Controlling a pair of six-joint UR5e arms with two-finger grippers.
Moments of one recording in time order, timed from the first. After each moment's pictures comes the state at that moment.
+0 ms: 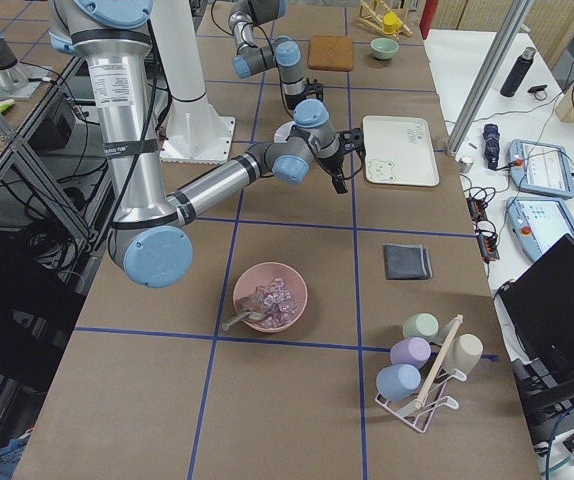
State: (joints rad) left arm -0.38 -2.40 -1.54 -1.67 -1.65 -1.39; right arm 0.86 -1.41 1.91 -1.08 1.92 0.94
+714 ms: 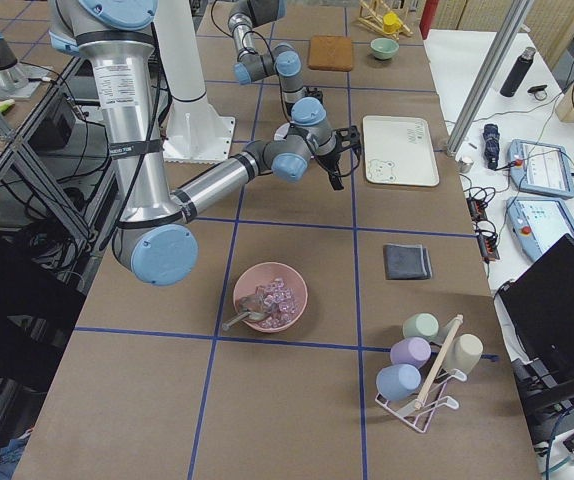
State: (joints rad) left arm -0.38 -2.41 -1.50 -1.68 -1.65 -1.36; right arm 0.83 -1.41 1.91 -1.08 1.92 0.95
